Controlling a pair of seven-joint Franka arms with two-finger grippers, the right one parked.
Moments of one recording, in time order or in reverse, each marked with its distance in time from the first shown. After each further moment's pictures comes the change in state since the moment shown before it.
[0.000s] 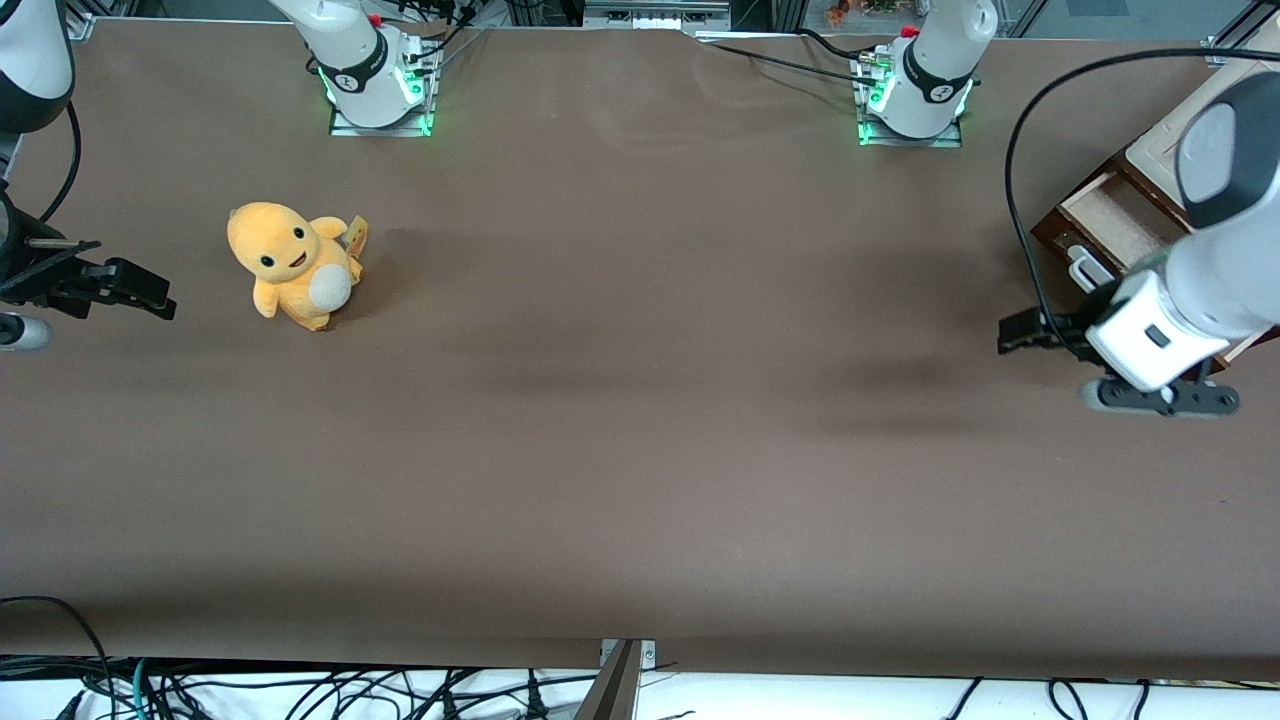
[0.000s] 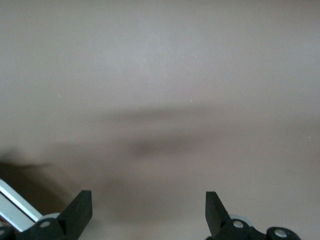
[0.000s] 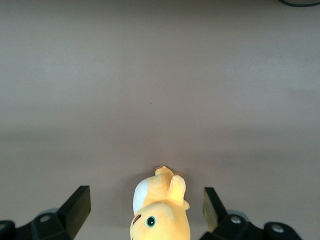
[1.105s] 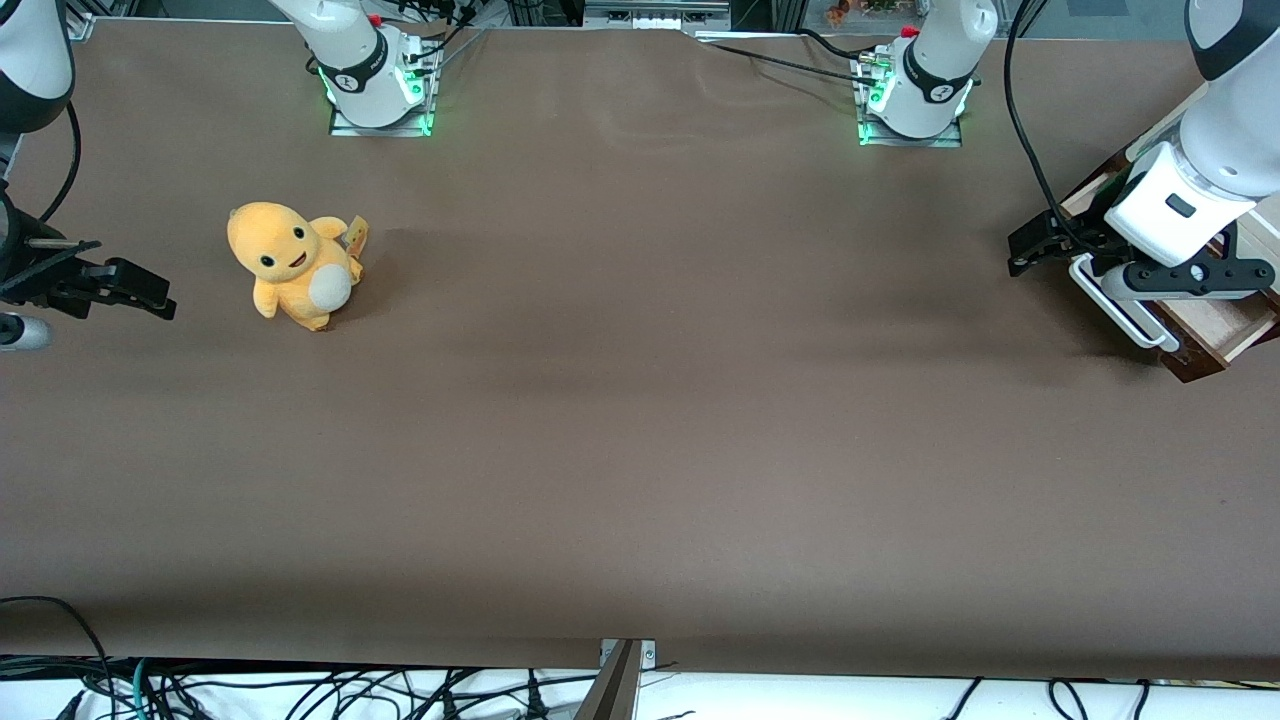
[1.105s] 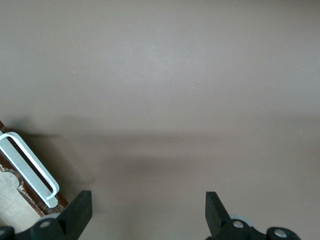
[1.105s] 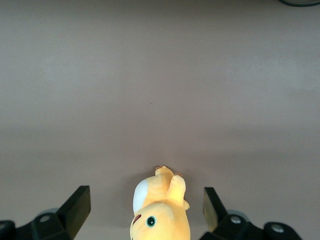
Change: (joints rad) arm -0.020 -0.242 0.006 -0.197 0.001 0.024 -0.105
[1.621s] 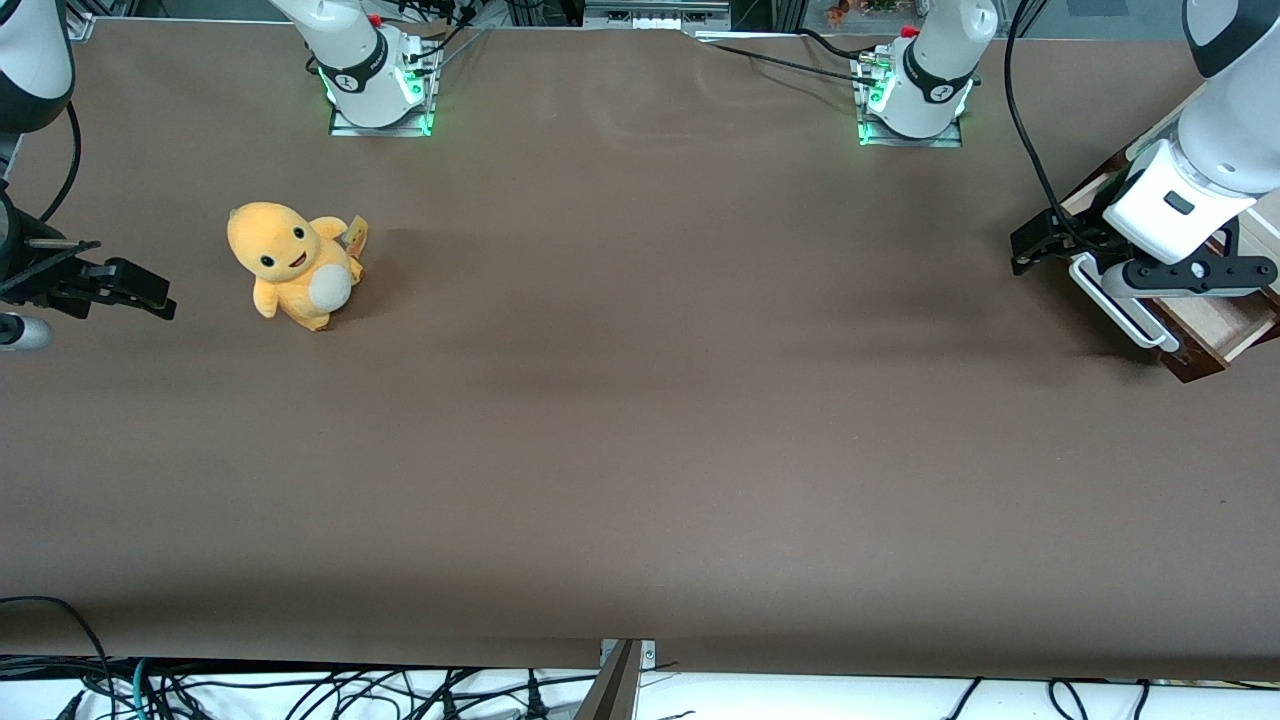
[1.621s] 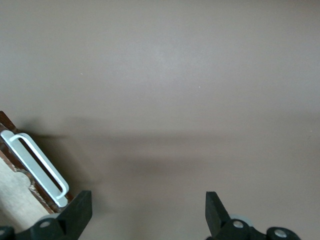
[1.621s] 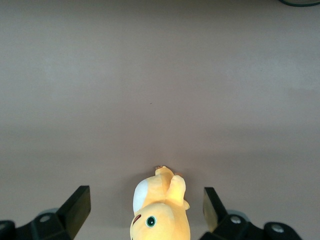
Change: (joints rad) arm -0.003 -0.003 0.000 0.000 0.038 -0.006 0.030
